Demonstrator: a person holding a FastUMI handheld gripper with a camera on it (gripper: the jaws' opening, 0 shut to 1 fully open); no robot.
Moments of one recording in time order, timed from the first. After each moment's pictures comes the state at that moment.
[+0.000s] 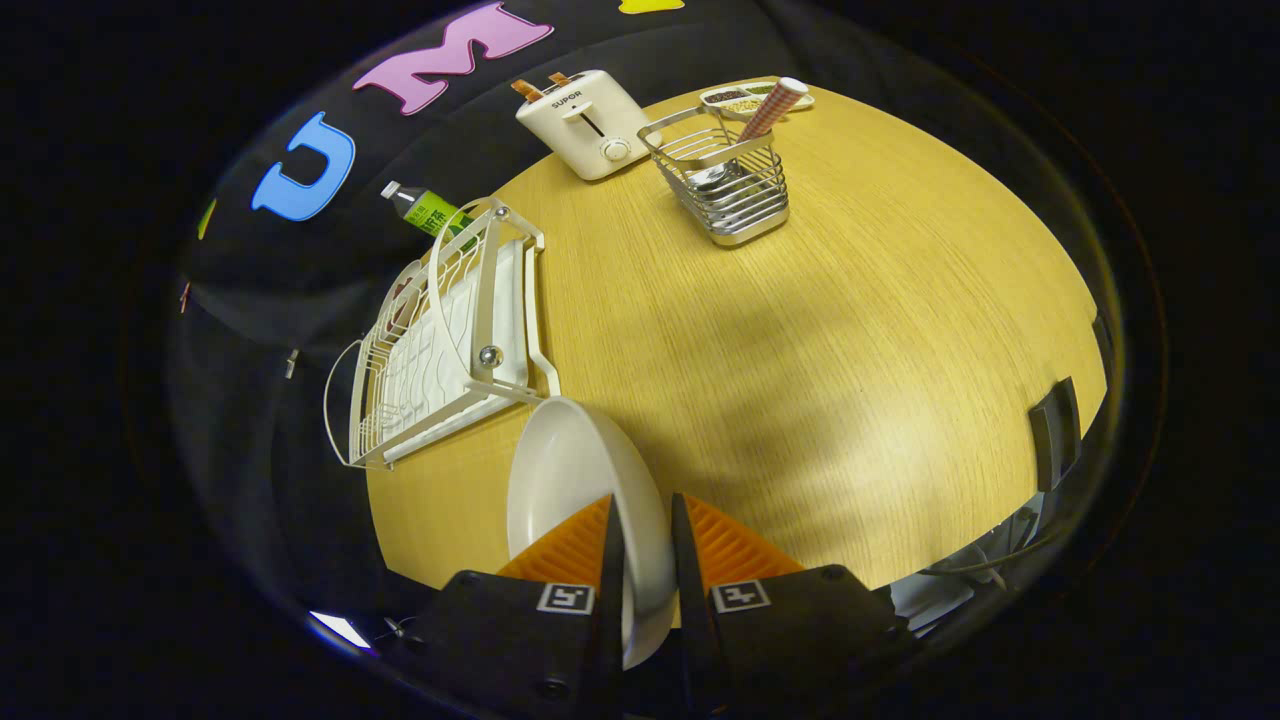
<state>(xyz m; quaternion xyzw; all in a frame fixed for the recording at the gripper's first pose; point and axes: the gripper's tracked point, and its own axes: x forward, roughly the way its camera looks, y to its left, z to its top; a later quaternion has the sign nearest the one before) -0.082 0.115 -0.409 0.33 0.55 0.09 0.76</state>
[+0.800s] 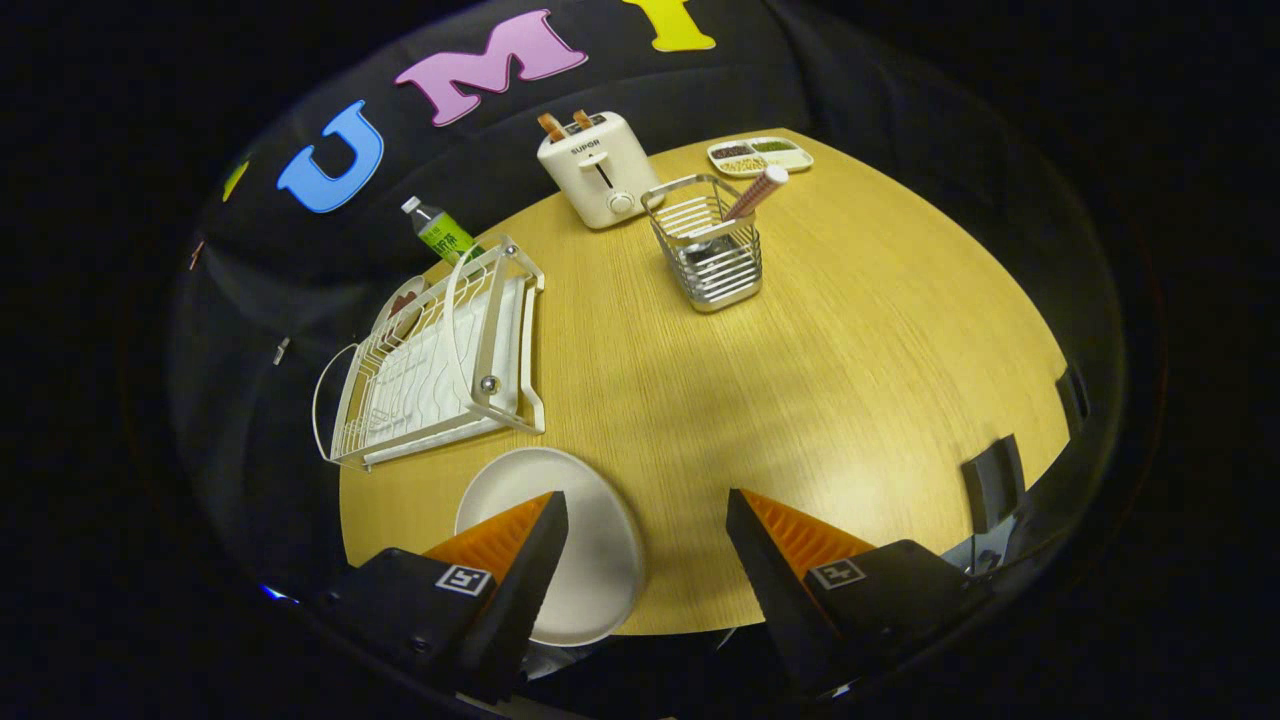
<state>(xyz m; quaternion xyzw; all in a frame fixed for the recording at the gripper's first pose) -0.066 0.070 -0.366 0.28 0.47 0.09 0.83</state>
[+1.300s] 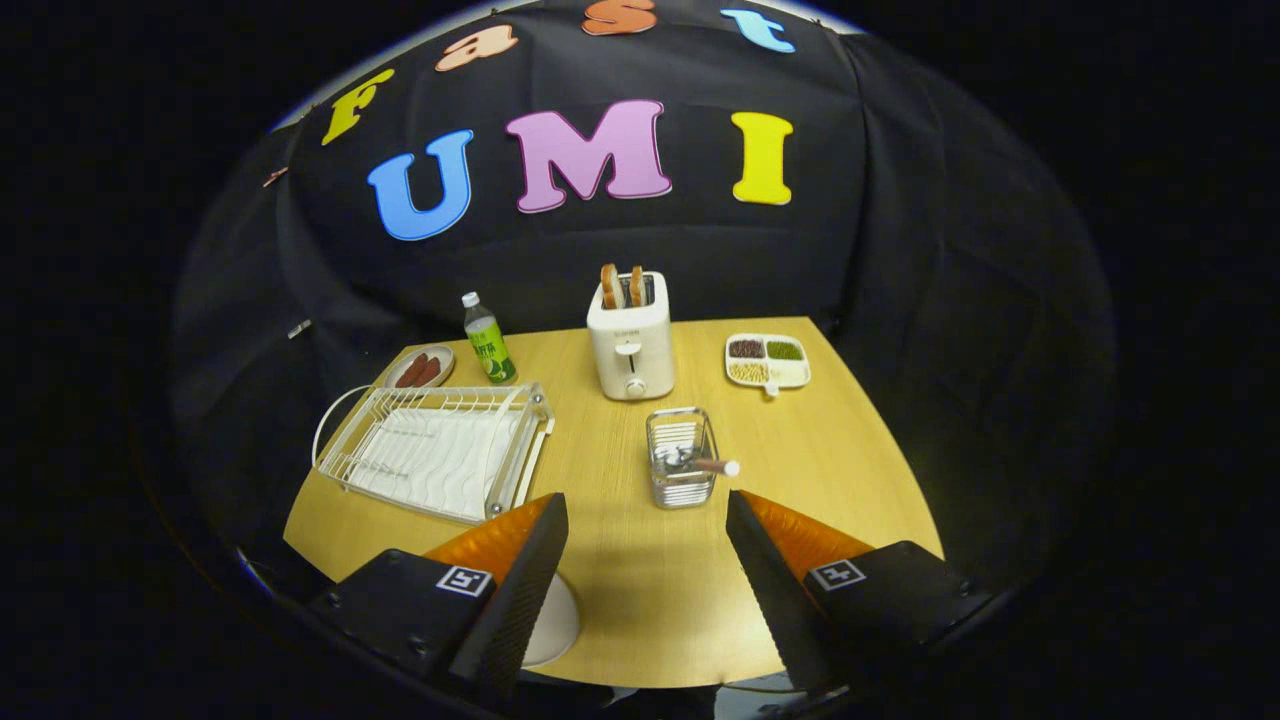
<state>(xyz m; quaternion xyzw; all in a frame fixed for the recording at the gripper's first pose) 0.020 -0.033 -0.242 0.14 0.30 0.10 0.94</state>
